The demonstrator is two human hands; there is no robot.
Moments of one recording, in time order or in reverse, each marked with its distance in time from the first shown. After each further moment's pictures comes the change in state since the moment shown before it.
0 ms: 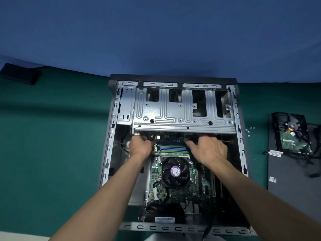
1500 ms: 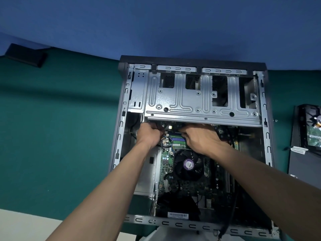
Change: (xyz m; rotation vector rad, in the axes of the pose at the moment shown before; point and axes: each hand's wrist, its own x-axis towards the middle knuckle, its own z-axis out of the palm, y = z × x) left_hand 0.007 0.003 -0.013 0.103 -0.103 0.051; right_hand 0.025 -0.043 0.023 -0.010 -0.279 -0.472
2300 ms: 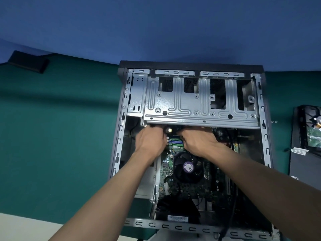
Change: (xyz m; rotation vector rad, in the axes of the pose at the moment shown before) left_hand -0.025 0.008 -0.004 0.846 0.081 0.467; right_hand -0.003 -0.008 -0.006 -0.080 0.015 -0.059
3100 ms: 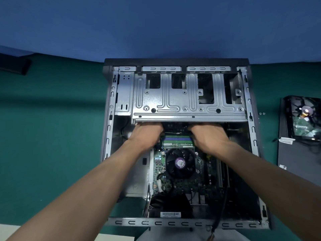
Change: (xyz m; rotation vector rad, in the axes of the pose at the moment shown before) left_hand 0.025 0.001 0.005 0.143 -0.147 0.296; right_hand -0.034 0.036 -0.012 -0.083 0.069 0.079
